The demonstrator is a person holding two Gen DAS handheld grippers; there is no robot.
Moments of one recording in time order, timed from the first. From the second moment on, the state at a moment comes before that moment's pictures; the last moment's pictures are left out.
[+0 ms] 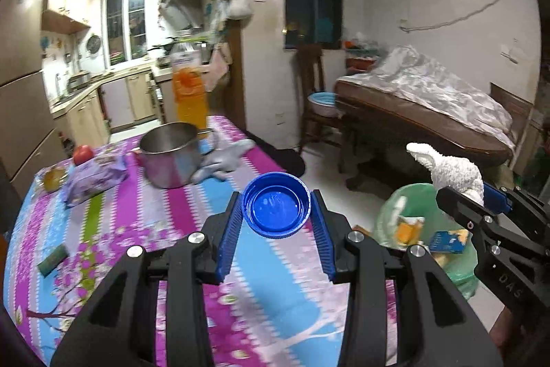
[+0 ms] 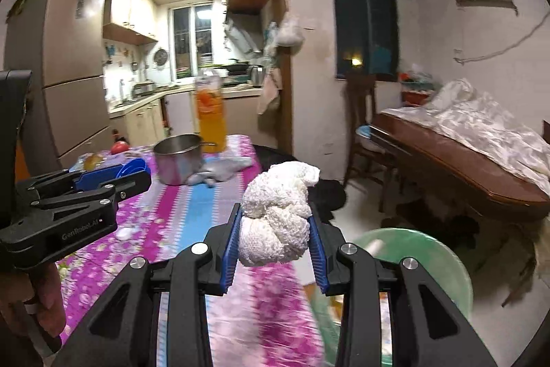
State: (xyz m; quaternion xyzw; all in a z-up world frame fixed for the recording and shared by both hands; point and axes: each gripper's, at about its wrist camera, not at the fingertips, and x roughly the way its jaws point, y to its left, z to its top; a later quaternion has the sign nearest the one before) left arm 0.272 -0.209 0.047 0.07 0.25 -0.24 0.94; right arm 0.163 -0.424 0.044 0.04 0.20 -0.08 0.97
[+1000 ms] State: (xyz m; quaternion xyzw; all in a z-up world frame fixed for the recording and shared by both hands) left arm 0.281 -0.426 -0.043 0.16 0.39 -0.37 0.83; right arm 0.172 -0.649 -0.048 0.16 0.41 -0.14 0.89
